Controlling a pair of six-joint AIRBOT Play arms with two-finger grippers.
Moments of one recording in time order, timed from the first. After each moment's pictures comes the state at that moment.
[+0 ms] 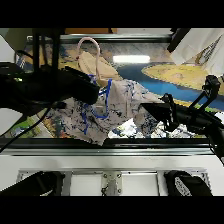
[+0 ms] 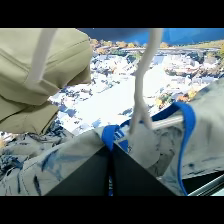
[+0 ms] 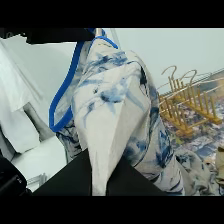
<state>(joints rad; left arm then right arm) -0.89 -1.07 1.72 1.89 -1.37 -1.88 -0.08 -0.84 0.66 0.21 1.41 0.10</state>
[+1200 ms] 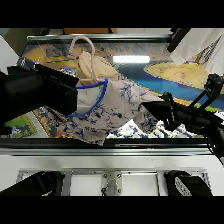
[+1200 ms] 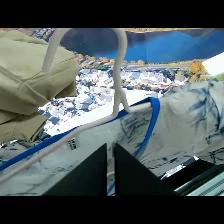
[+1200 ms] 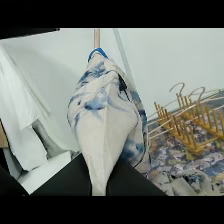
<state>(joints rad) -0.96 -0.94 1.77 1.91 -1.42 -1.94 -0.05 -0.84 0.66 0.29 1.40 0.10</state>
